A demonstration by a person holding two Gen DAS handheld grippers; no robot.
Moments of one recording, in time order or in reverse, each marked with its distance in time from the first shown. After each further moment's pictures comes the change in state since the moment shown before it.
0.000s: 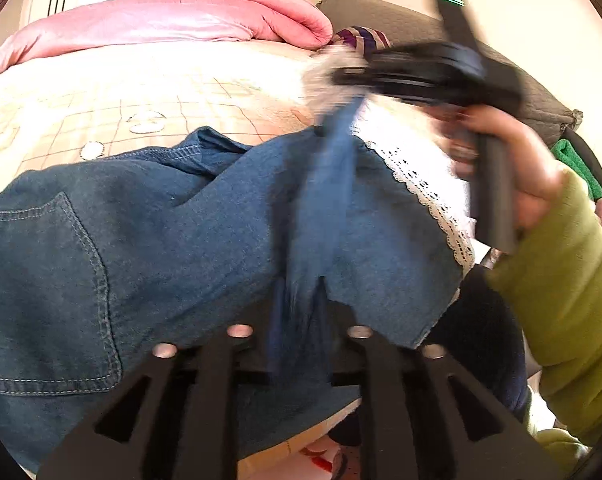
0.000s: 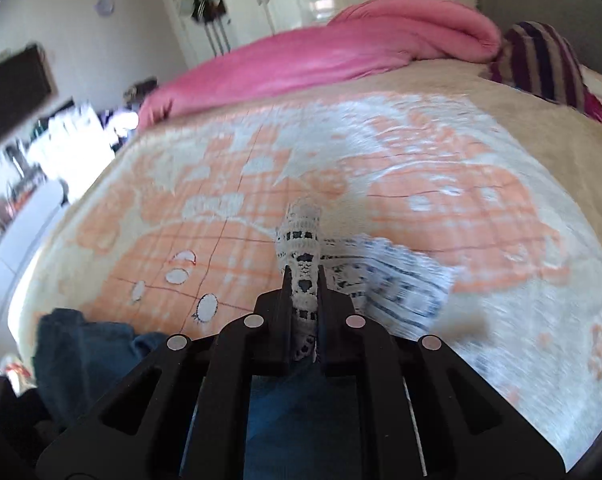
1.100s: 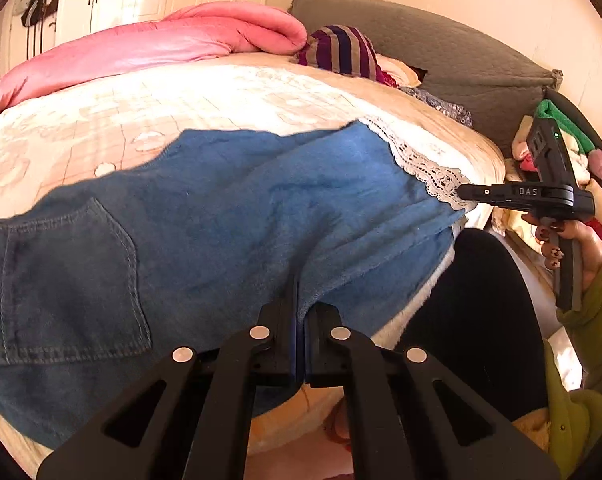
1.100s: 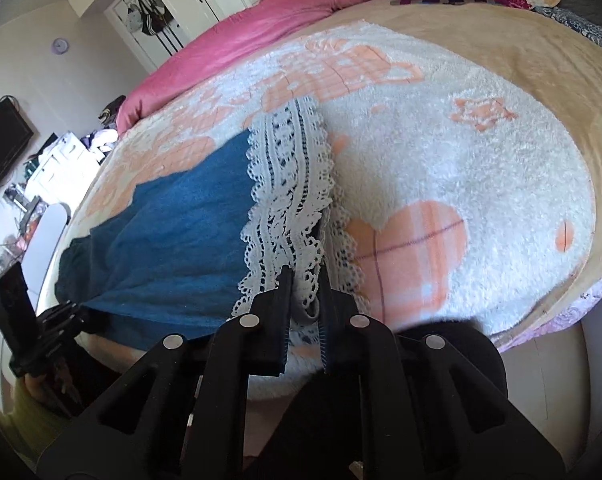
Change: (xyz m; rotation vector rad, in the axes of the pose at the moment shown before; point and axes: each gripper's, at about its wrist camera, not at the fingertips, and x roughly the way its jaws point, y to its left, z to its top) left arm -0.026 0.008 -0.014 0.150 -0.006 0.015; right arm -0.102 -0.092 -0.149 0.213 0.123 -0.003
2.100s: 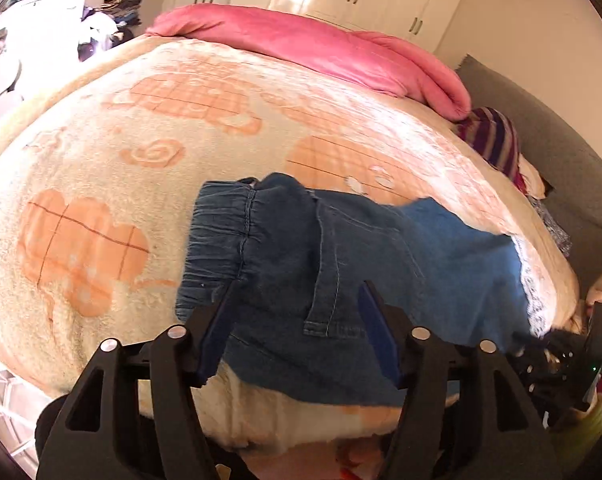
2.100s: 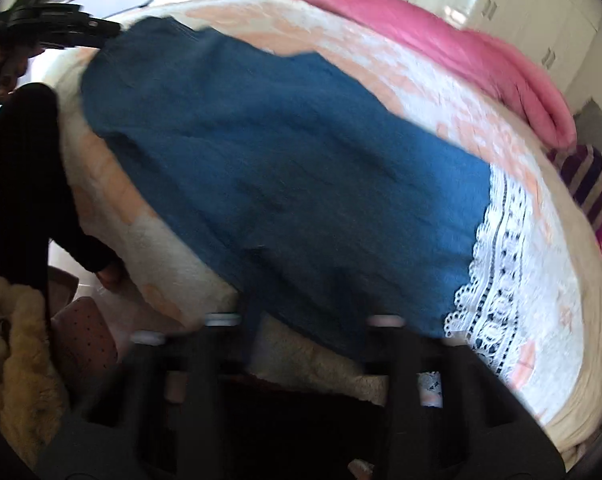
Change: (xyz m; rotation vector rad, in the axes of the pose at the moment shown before) left arm -0.101 0.139 -0.016 -0.492 -0.094 0.348; right arm 0.055 0.147 -0.064 -0.842 0.116 -0.112
